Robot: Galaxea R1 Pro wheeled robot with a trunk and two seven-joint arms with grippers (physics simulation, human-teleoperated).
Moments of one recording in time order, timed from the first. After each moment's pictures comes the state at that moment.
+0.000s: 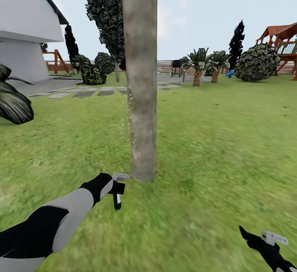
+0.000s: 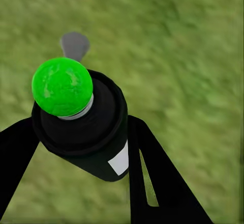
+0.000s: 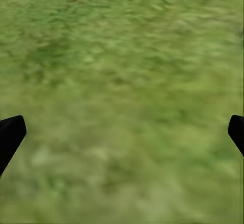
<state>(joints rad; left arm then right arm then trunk) -1.04 -0.09 -0.14 -0.10 0.07 0.50 -0.06 -0.55 -0.38 -0.07 0.01 -0.47 -0.45 0.39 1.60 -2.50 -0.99</state>
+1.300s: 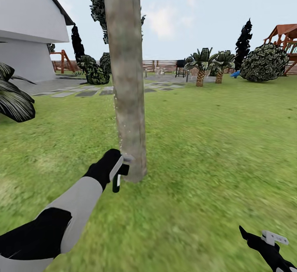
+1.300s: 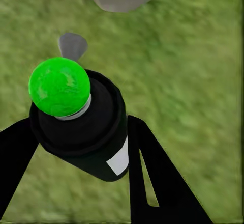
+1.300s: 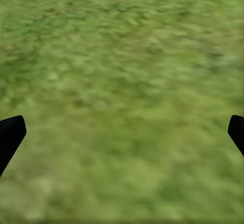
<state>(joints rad) -1.05 -0.16 -0.14 -0.52 0.06 0.96 0.17 -0.55 -0.38 -0.07 0.00 -0.47 -0.45 0.39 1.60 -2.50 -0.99</state>
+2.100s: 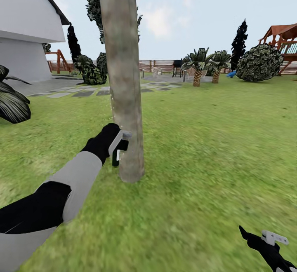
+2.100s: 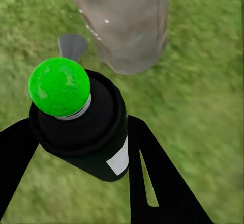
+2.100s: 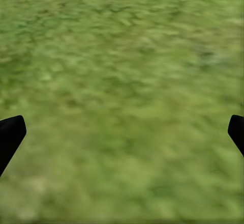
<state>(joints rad) -1.26 -0.16 -0.14 -0.51 0.05 1.00 0.17 -0.55 -0.38 -0.07 0.00 -0.47 -0.45 0.39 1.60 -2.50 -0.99</state>
